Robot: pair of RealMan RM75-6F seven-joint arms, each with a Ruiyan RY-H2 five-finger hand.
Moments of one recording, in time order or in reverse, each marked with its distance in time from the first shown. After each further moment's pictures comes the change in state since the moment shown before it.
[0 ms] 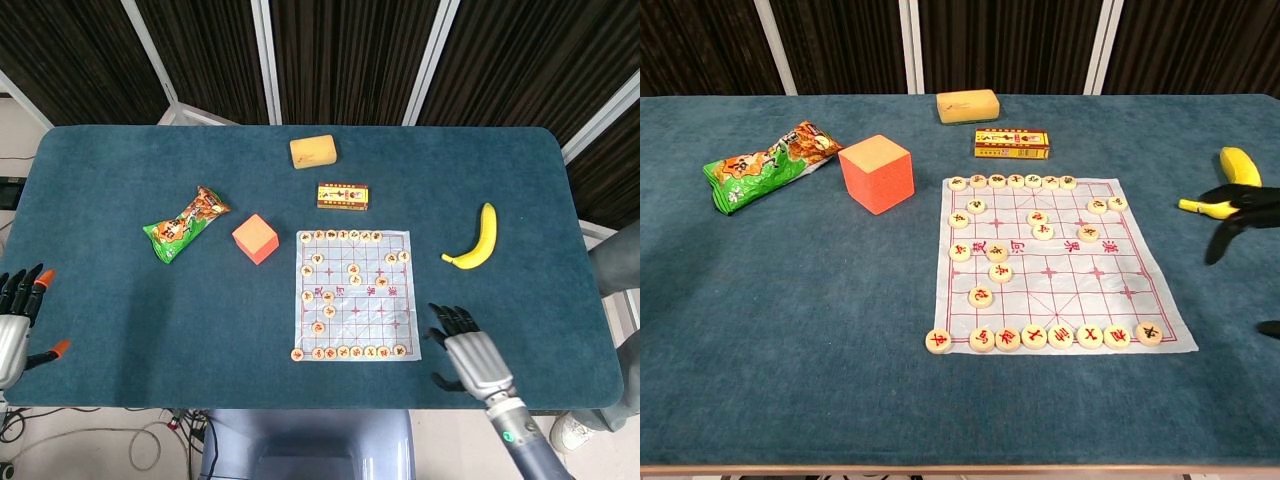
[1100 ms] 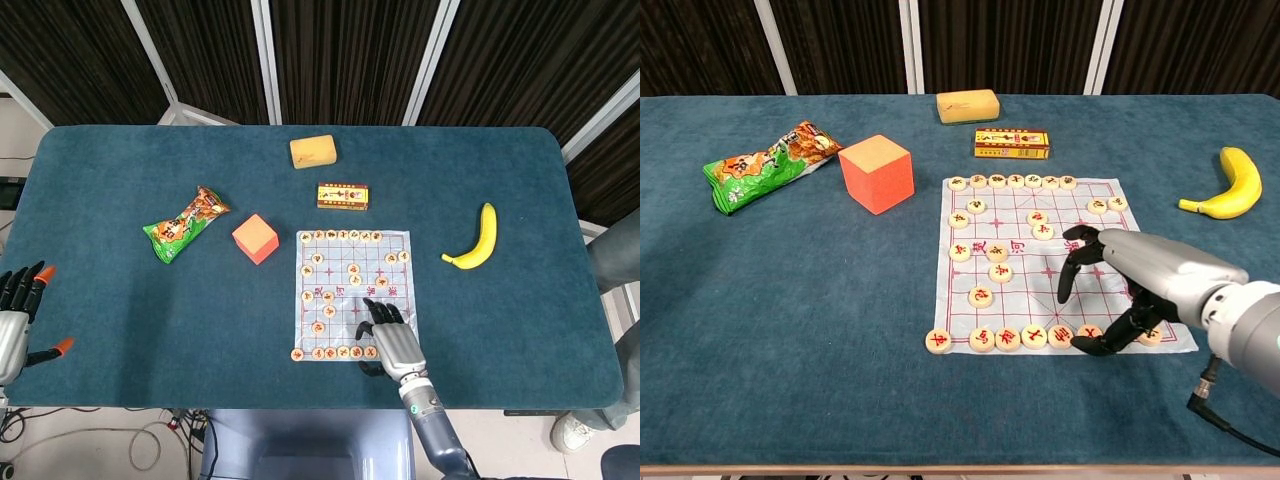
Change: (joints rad) left arm -0.012 0.028 -0.005 -0.040 -0.024 -0.035 -0.073; right arm 0.167 -0.496 0.079 0.183 0.365 0.085 -0.215
